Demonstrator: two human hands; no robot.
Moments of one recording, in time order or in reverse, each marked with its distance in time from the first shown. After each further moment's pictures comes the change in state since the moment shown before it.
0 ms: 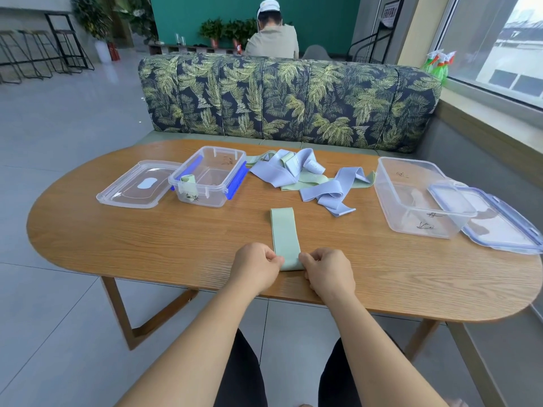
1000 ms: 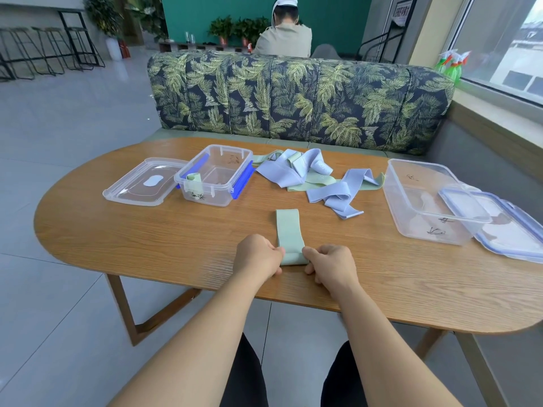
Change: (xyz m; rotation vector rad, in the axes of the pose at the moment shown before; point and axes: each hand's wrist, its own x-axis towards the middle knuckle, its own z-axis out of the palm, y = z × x) left_hand 0.015 0.015 -0.004 -0.109 0.047 -0.175; right_hand 0.015 -0.009 -0.004 0.162 -0.106 0.037
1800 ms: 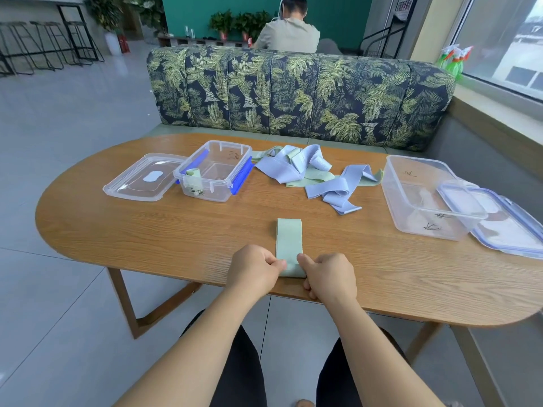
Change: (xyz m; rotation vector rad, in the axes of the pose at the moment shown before) left_hand -0.028 -0.022 -0.002 0.117 -0.011 0.127; right_hand -0.032 0.001 0.003 -0.176 0.049 0.052
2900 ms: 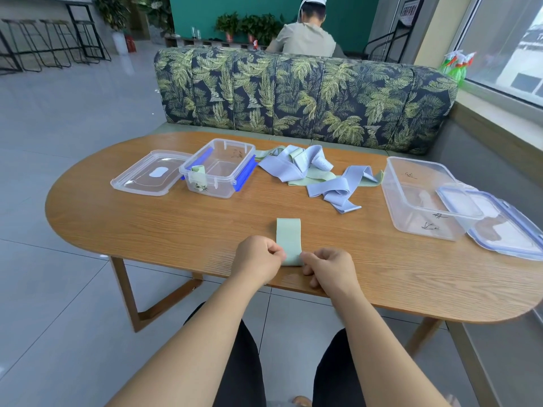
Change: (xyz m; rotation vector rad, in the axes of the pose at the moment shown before) left_hand 0.002 0.005 0.000 -0.017 0.032 0.041; right_hand -0.002 0.011 -0.010 0.293 -0.094 -0.079
